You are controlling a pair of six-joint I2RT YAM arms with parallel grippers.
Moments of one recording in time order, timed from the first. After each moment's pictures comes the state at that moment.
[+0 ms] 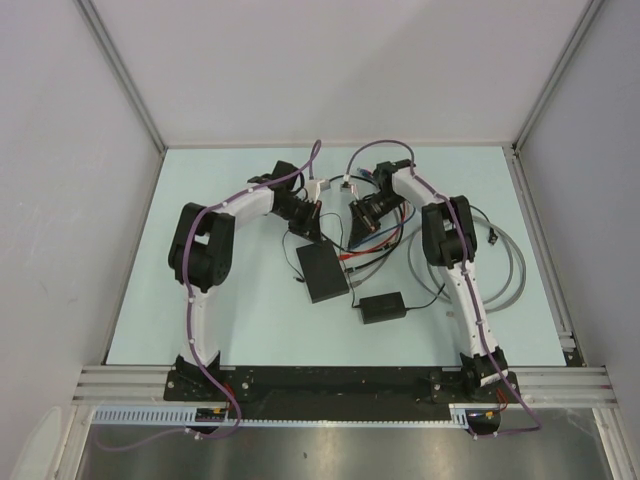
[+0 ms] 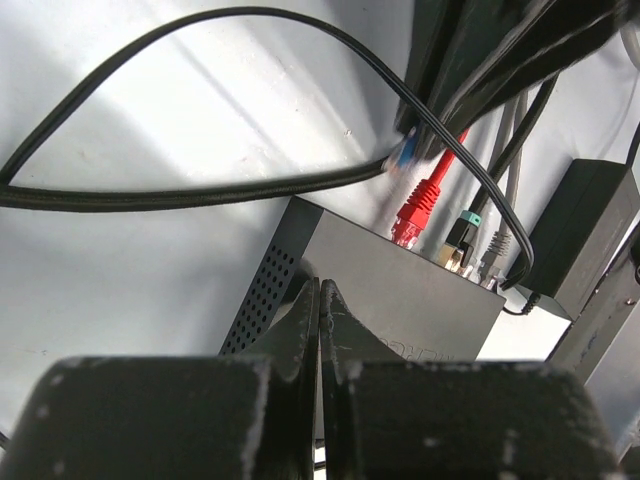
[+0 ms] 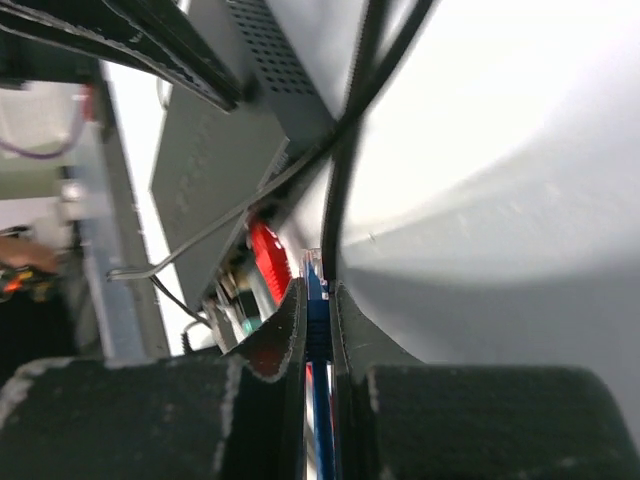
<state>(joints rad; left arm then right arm) -0.38 2.12 1.56 -0.62 0.66 0.06 0.33 2.62 2.21 -1.27 -1.07 -0.61</state>
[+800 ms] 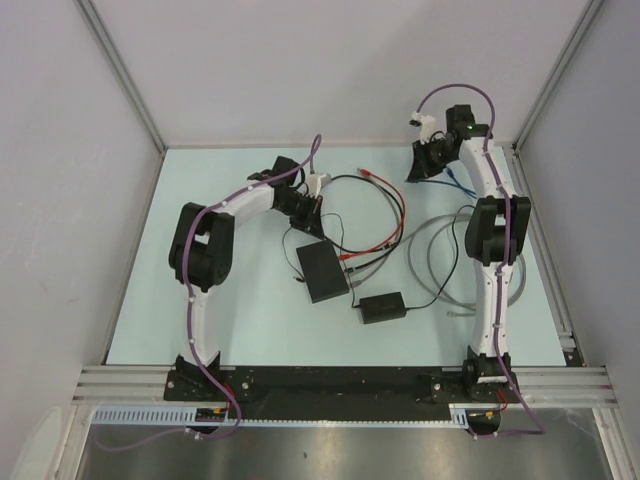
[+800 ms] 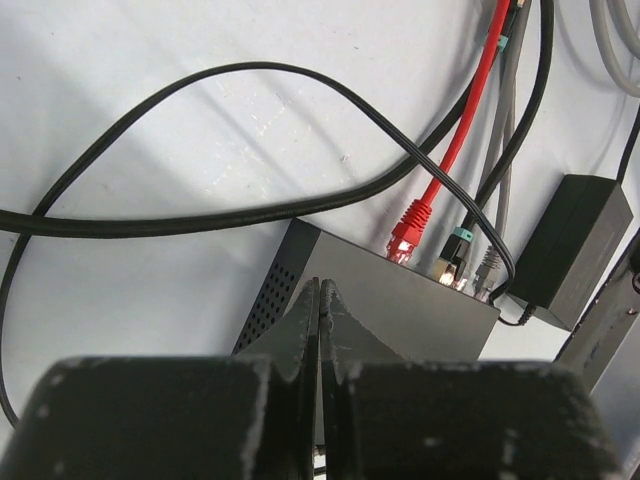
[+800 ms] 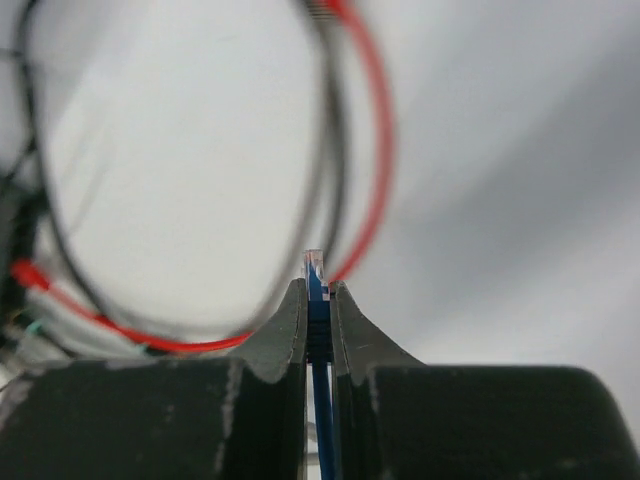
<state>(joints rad) -0.38 2.13 1.60 -0.61 0.66 0.06 0.06 2.41 2.33 -1.00 -0.65 -0.43</state>
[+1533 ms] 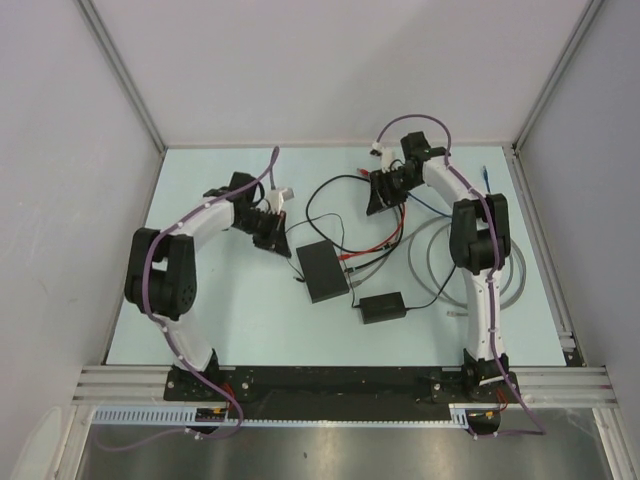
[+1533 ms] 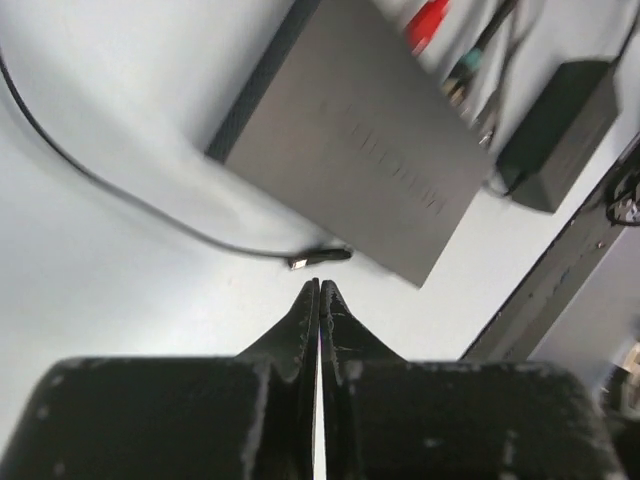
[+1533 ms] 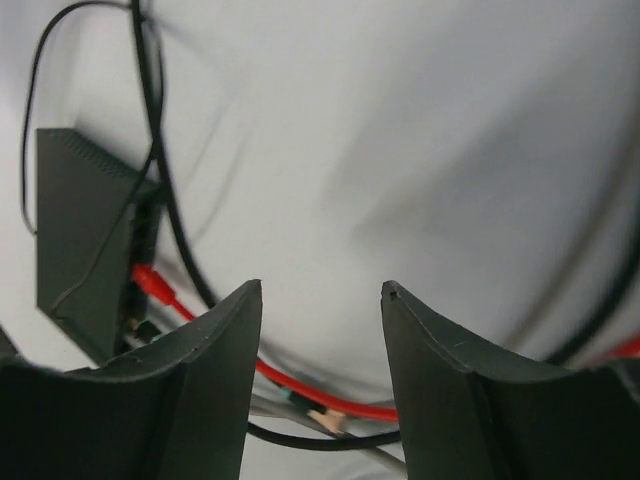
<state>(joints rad) -0.23 1.78 1.27 -0.69 0.70 0.13 0.22 2.32 2.00 -0.81 -0.65 -0.22</state>
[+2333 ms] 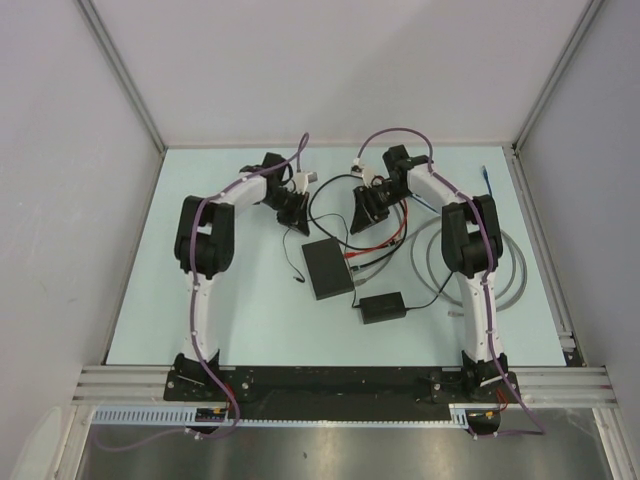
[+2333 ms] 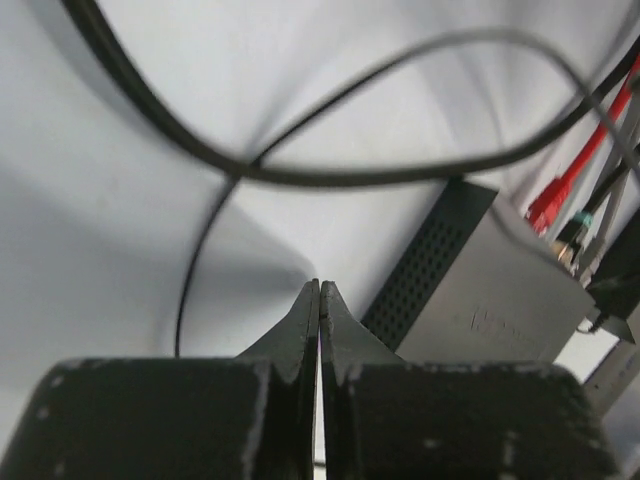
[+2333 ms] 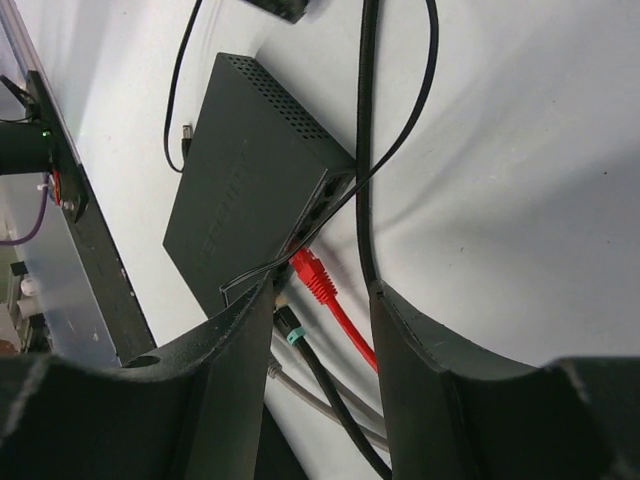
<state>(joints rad) -0.28 2.25 1.73 -0.75 0.61 0.13 0.32 2.30 1.90 -0.90 -0.88 -0.28</state>
